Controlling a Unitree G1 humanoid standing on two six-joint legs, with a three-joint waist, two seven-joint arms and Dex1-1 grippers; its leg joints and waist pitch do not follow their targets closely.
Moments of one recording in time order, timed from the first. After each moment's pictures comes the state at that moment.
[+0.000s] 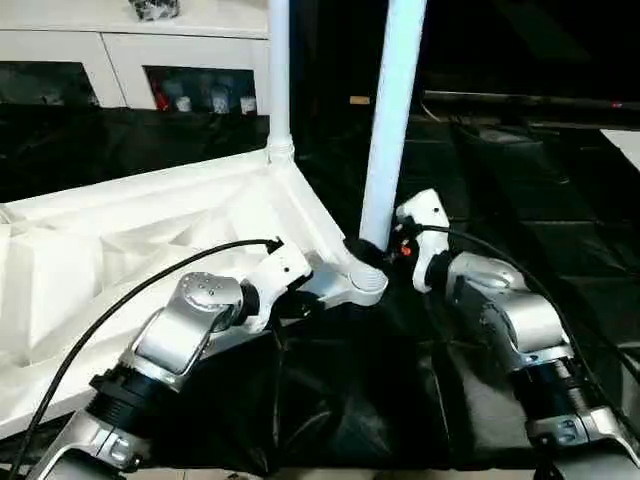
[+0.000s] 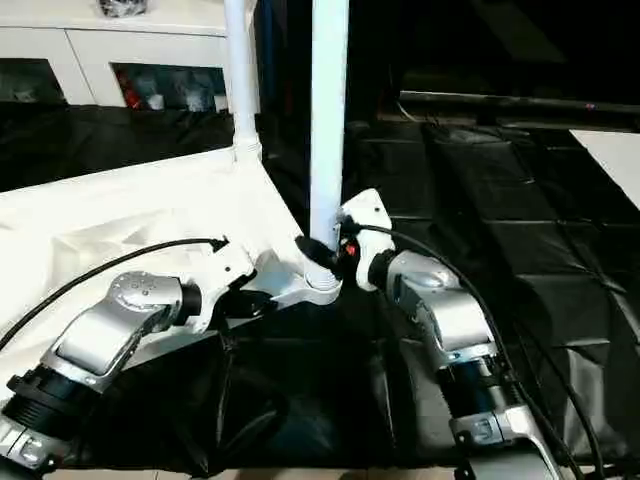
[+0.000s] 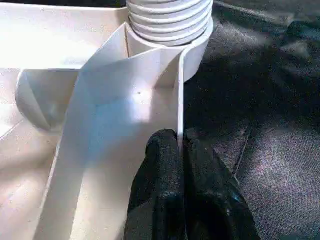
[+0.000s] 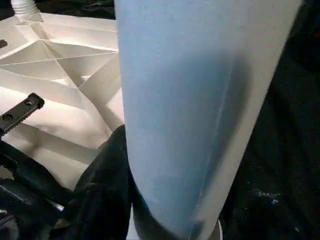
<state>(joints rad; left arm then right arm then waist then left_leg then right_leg) -0.45 0.39 -0.35 0.14 -0.04 0.55 -0.88 -0.49 -0.26 0.14 0.25 0.25 0.41 0.65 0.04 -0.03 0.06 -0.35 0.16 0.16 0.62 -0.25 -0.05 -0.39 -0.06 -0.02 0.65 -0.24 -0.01</state>
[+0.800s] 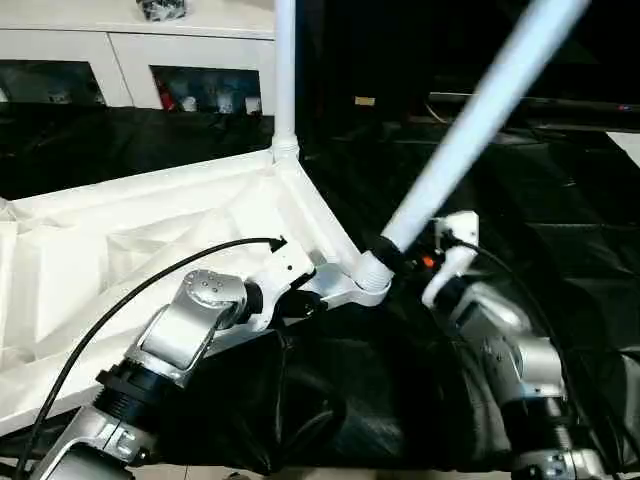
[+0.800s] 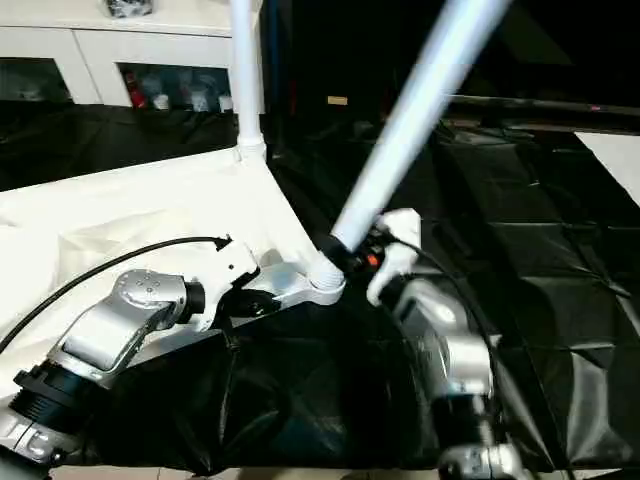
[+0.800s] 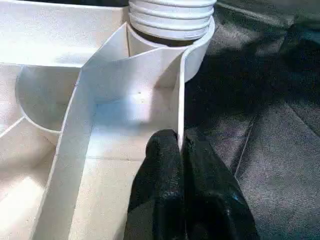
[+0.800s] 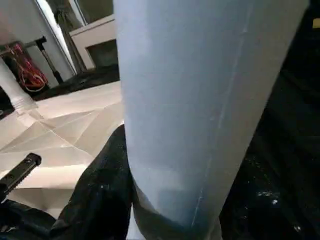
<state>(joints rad) -0.47 0.37 -0.35 0.18 -0.04 0.55 -0.89 -0.33 -0.12 -0.06 0.29 0.40 0.22 0.62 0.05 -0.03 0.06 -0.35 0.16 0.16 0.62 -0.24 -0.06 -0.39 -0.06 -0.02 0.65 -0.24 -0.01</state>
